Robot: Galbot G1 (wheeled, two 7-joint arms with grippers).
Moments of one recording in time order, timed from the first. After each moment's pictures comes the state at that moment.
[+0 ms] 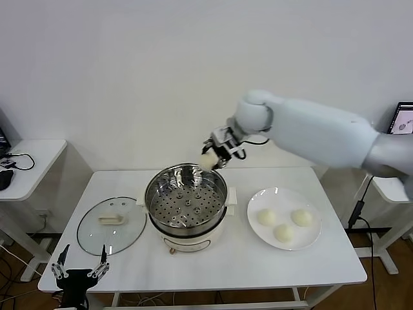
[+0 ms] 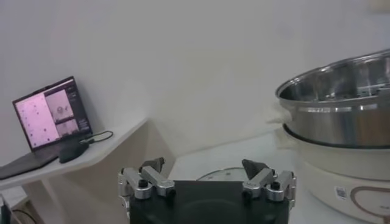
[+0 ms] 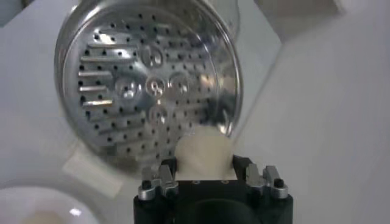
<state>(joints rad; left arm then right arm) 1.85 -1.35 -0.73 -2.23 0.02 0.10 -0.20 0.58 1.24 -1.25 1.19 0.15 0.03 -0.89</state>
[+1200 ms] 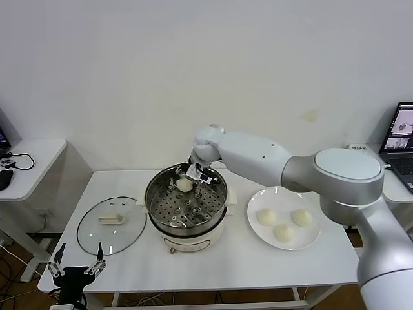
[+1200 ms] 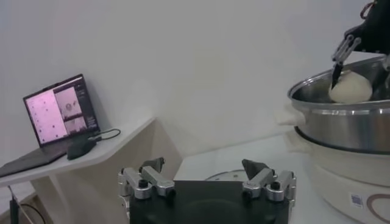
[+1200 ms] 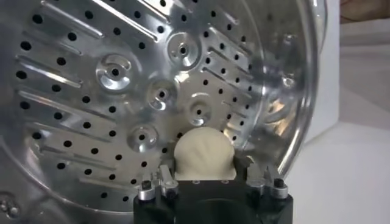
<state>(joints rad) 1.83 -1.36 -0.74 -2.22 0.01 0.11 -0.20 0.42 1.46 -1.27 0.89 -0.24 0.38 -0.79</state>
